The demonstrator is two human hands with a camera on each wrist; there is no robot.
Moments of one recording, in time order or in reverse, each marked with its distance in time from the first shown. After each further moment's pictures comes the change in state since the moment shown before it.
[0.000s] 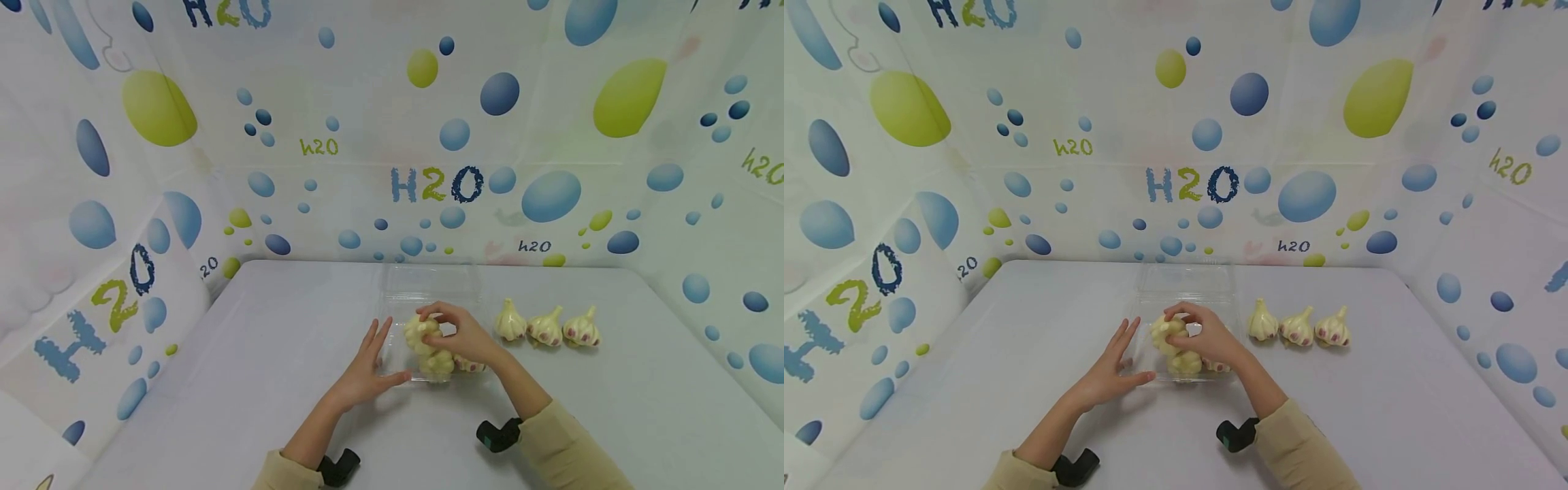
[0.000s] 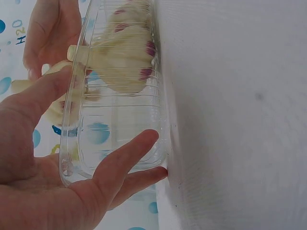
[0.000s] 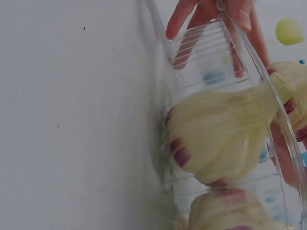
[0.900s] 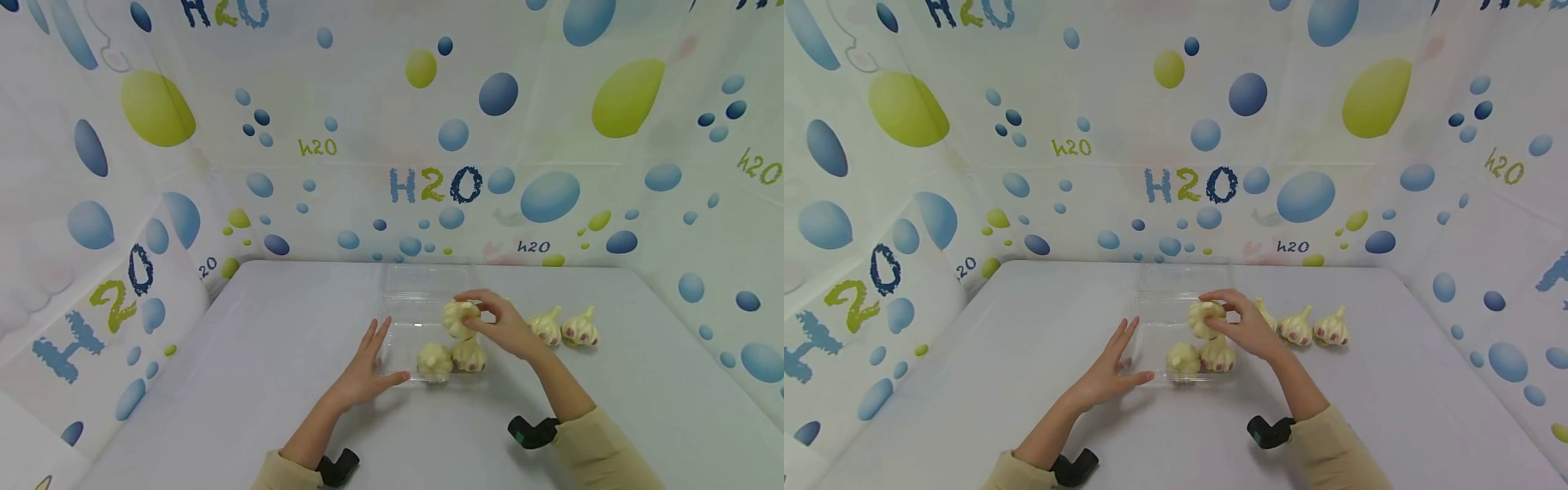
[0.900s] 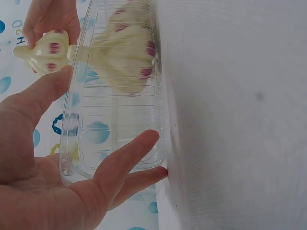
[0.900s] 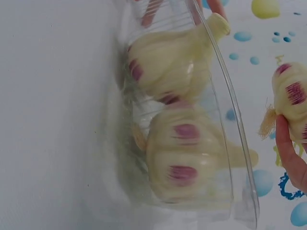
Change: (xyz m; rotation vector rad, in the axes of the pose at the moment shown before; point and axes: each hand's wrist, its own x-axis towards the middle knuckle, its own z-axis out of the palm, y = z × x) left_hand 0.000 0.002 0.001 0.014 0.012 -0.004; right_hand -0.031 -0.024 -0.050 -0.125 0.136 0.043
